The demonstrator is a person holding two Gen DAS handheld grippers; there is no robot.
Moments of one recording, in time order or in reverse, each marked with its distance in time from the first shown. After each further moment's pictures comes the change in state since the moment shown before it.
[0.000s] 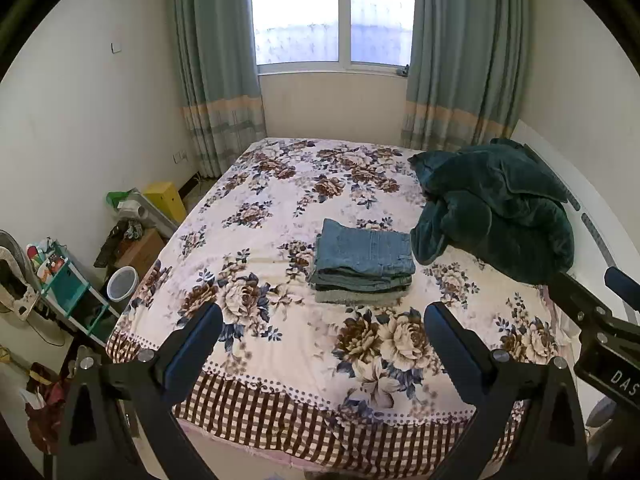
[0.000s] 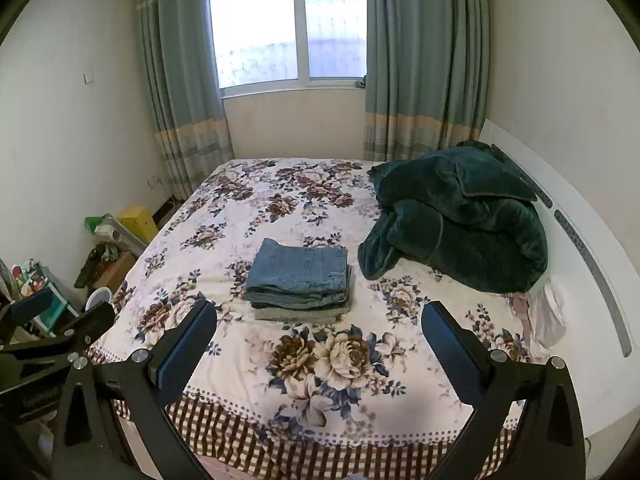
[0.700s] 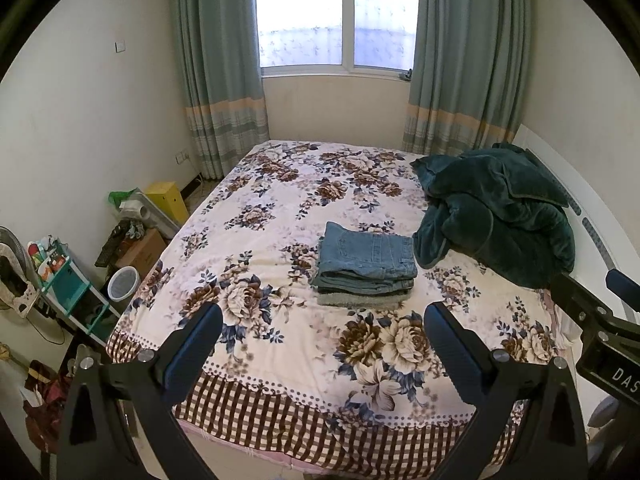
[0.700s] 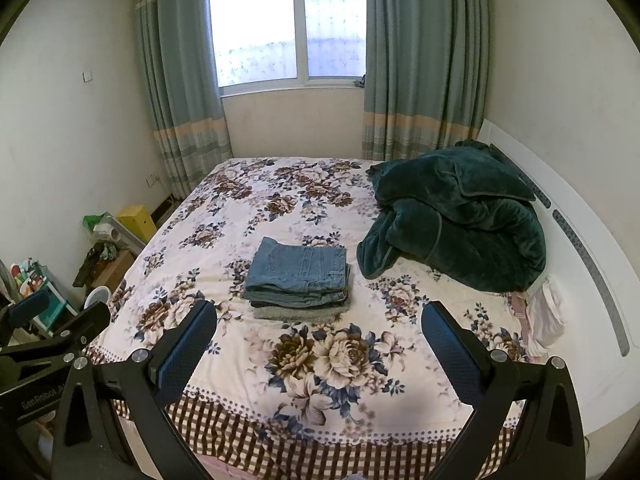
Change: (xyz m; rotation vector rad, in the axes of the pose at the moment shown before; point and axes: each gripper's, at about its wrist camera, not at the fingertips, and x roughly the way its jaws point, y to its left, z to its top) left arm -0.002 0.003 0.003 -0.007 -0.008 0.004; right arm 0.001 -0.001 -0.004 -0.005 0.001 0.001
